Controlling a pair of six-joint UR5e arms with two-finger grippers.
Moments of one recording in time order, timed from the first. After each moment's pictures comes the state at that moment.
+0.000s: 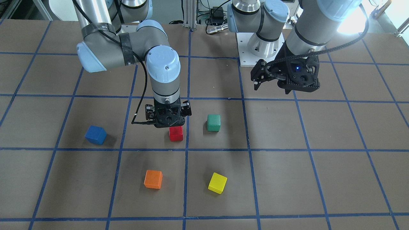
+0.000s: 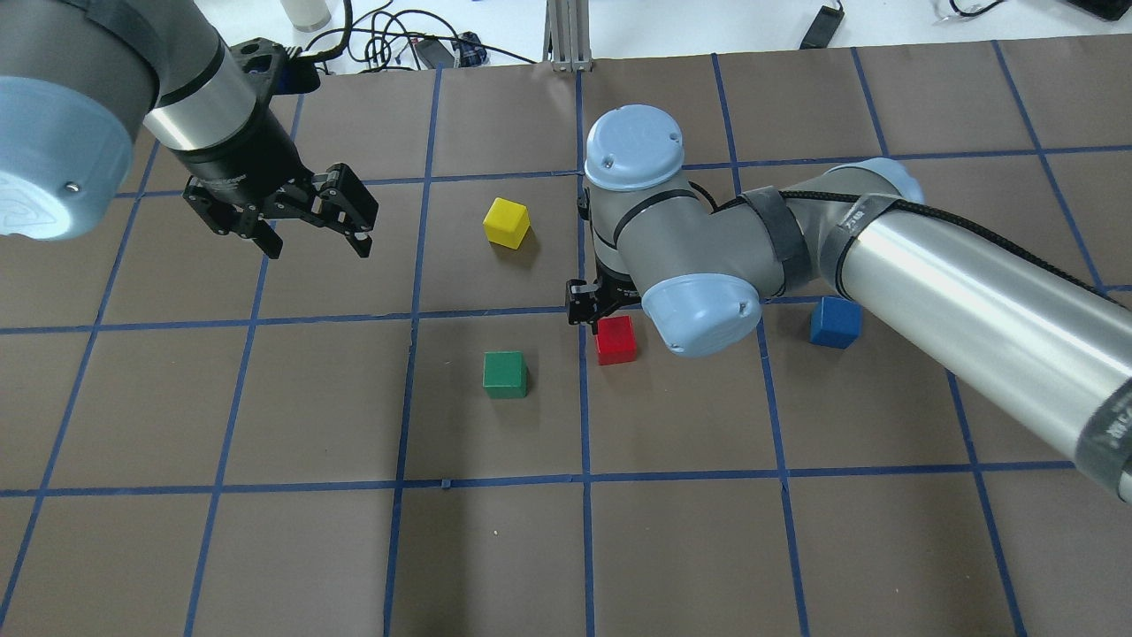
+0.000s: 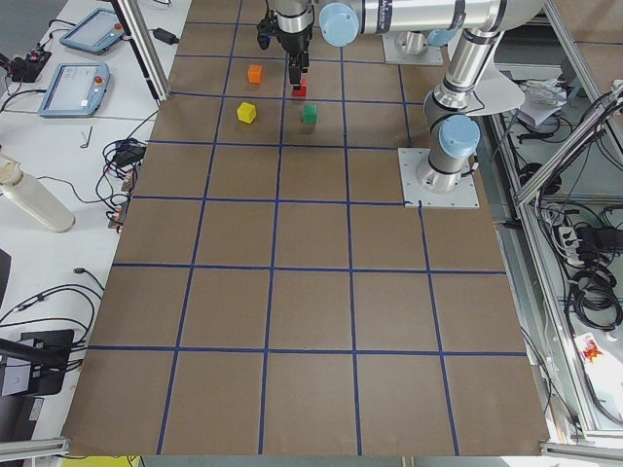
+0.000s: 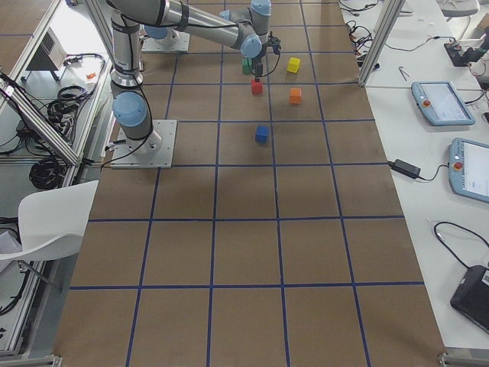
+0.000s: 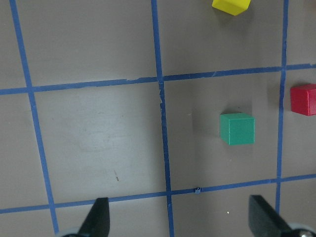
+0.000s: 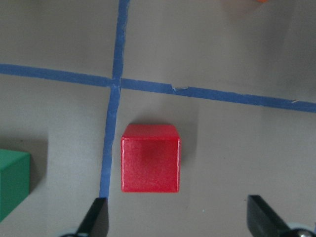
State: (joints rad) left arm -1.54 -1.58 -1.64 -1.55 1.51 0.11; right arm 1.92 -1.24 1.79 -2.09 -1.59 0.22
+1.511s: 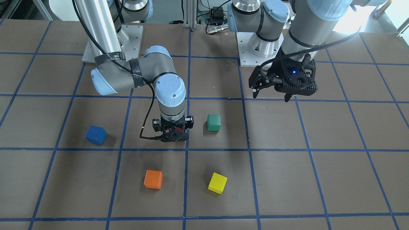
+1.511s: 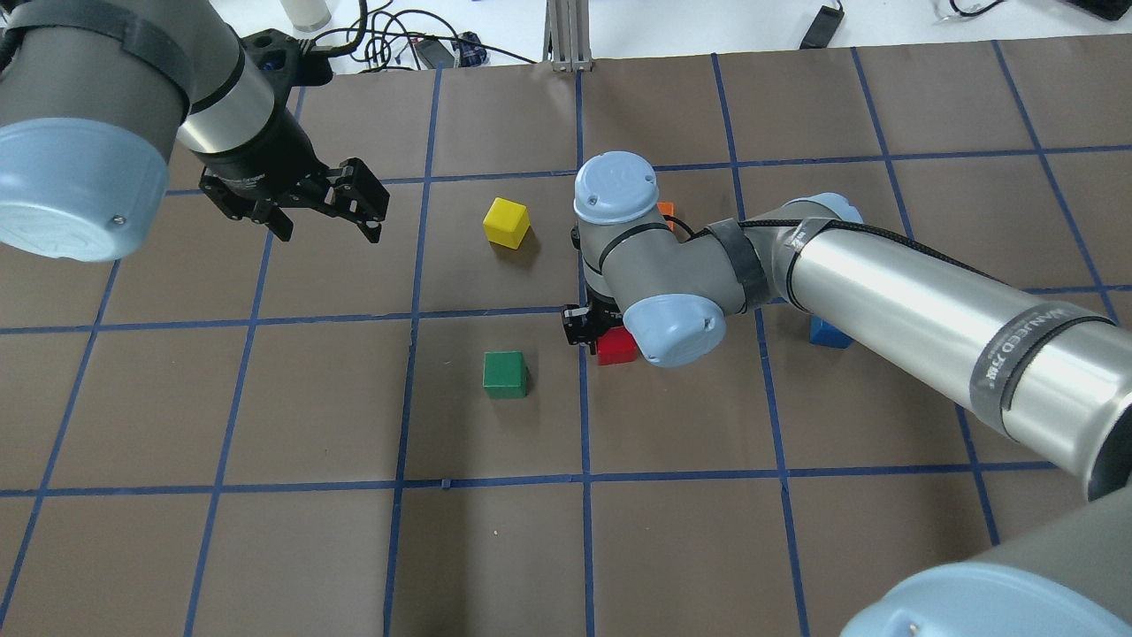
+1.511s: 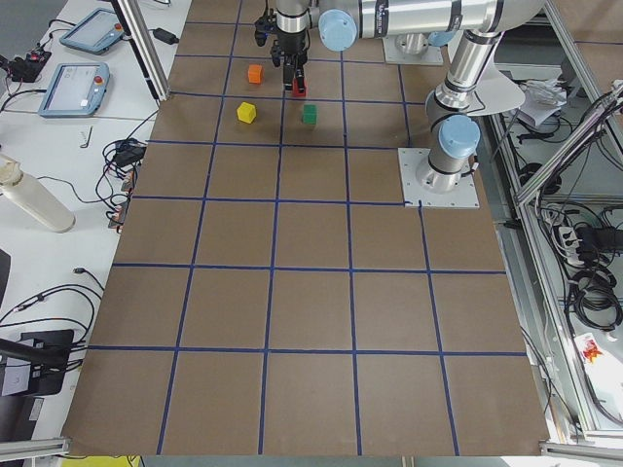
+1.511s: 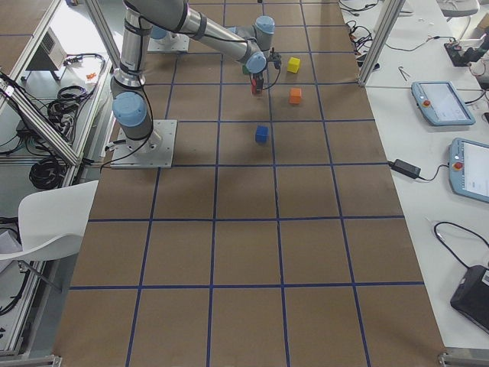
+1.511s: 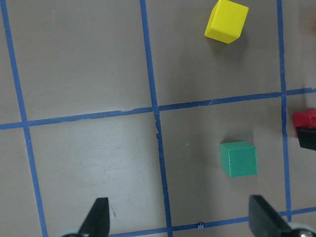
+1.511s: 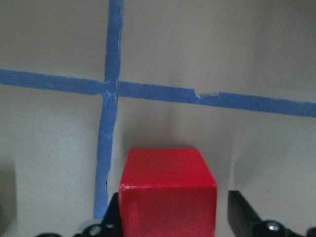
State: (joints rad) left arm -1.56 -1.58 -1.67 -1.42 1.53 0.11; right arm 1.92 -1.12 1.80 -2.17 -1.58 0.24
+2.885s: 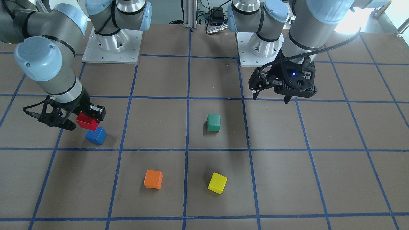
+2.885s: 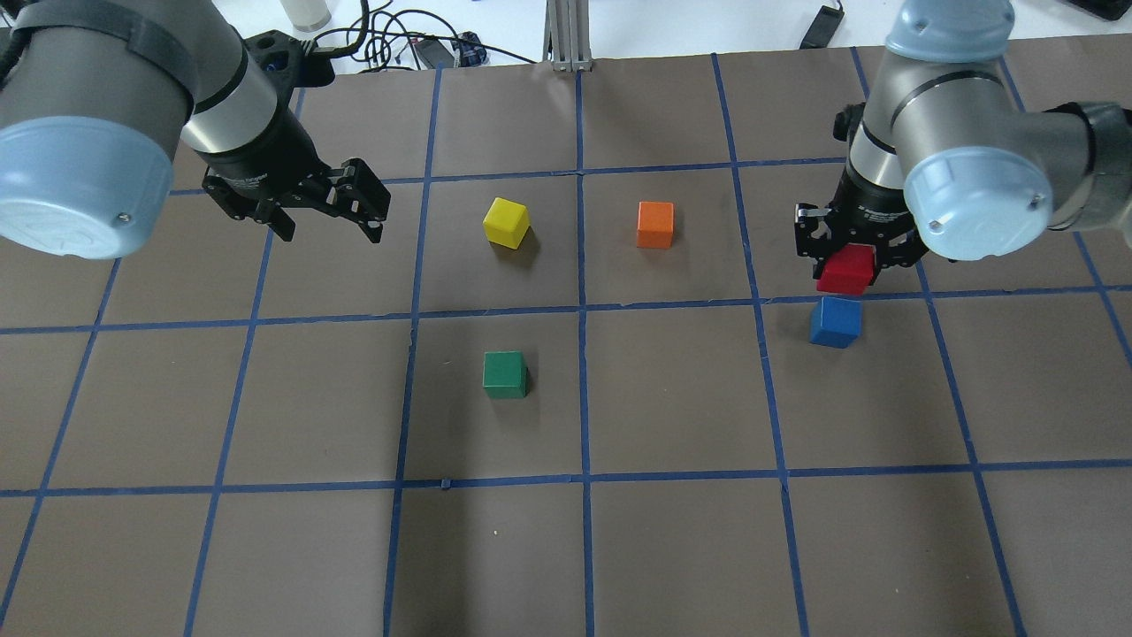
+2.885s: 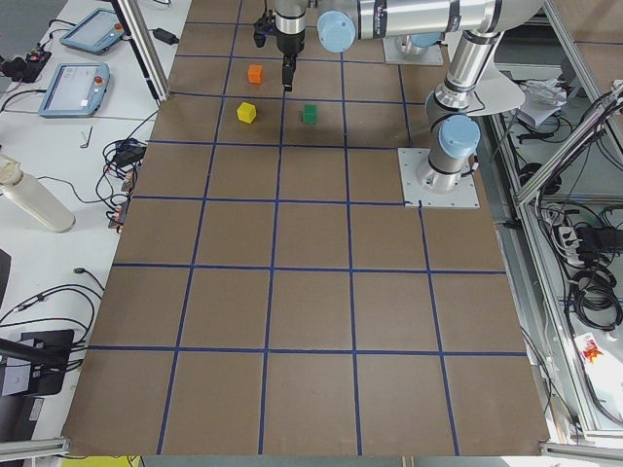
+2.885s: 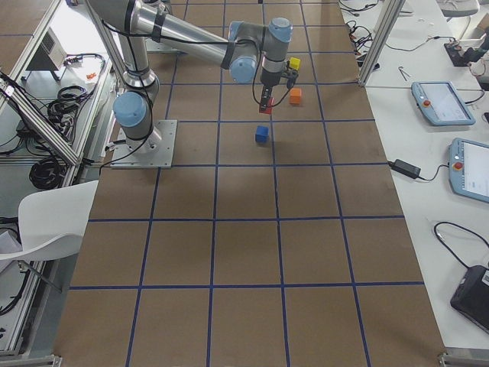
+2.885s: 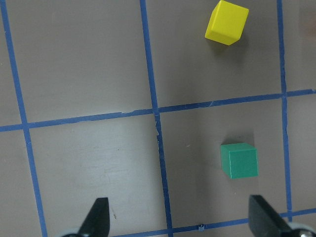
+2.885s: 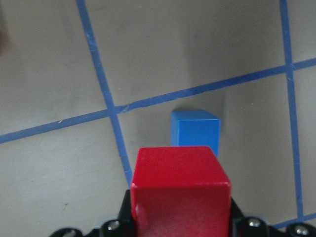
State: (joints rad) left arm -1.56 -1.59 -1.67 -1.41 1.53 0.11; right arm 1.45 -1.43 1.84 -1.88 -1.64 0.15
